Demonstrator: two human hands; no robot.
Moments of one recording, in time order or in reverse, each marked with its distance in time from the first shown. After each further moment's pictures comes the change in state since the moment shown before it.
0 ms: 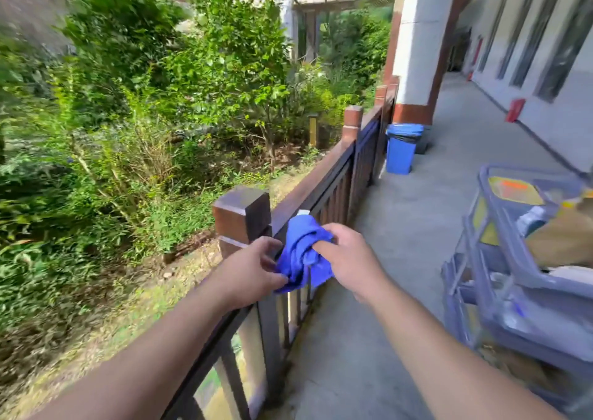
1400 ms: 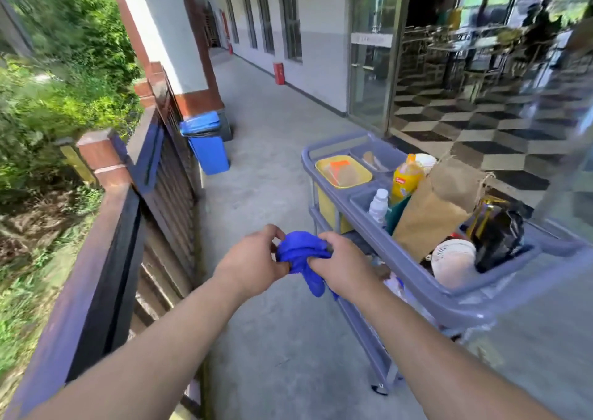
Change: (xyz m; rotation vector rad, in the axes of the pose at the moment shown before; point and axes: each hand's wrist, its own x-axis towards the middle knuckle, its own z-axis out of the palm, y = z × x) left_hand 0.625 0.310 0.261 0.220 -0.383 0.667; right_hand 0.378 0.224 -0.379 -0.289 0.692 0.450
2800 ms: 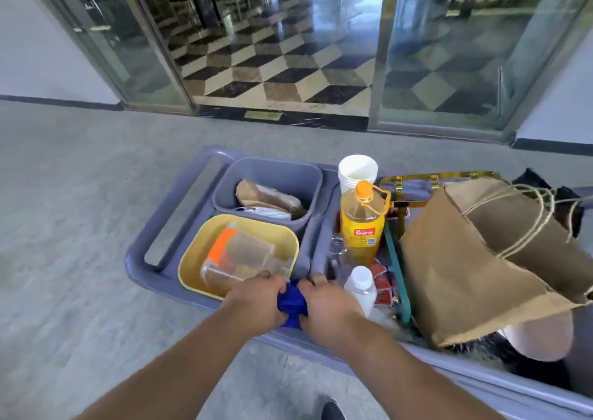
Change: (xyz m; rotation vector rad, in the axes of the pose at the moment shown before) left_hand 0.674 0.030 0.231 0.530 -0.731 0.815; right_hand 0.514 0.201 -0.028 -0.548 0.114 0.568
